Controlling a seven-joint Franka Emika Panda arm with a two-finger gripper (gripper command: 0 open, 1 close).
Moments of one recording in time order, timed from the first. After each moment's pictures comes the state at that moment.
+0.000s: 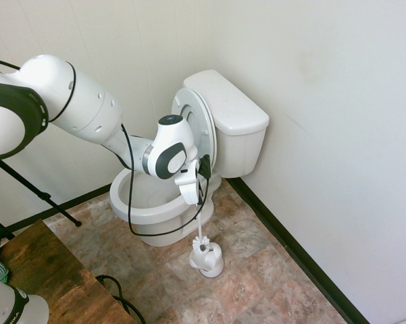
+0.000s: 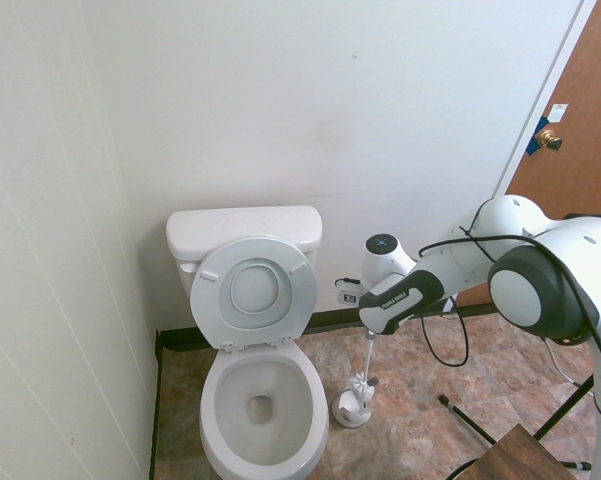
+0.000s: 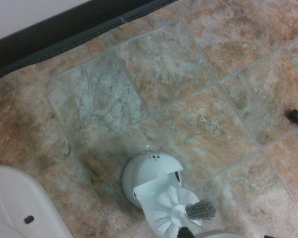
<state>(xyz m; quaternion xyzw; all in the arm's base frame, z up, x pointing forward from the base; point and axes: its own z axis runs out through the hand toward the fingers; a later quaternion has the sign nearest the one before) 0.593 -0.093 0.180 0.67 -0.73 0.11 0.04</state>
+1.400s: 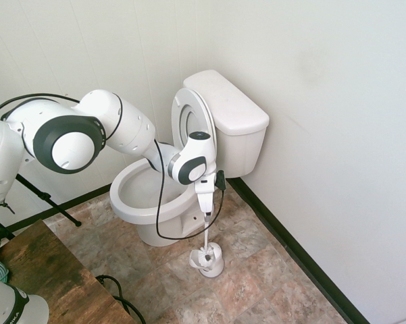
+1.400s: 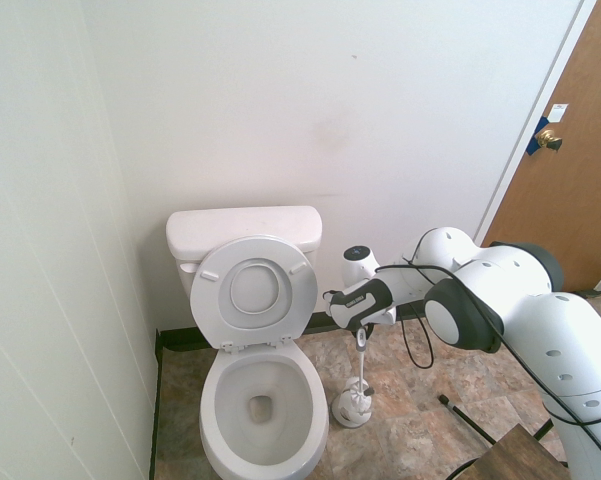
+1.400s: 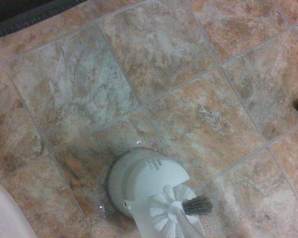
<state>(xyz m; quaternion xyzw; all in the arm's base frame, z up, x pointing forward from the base) 0.654 -0.115 0.083 0.67 -0.74 0.05 0.09</state>
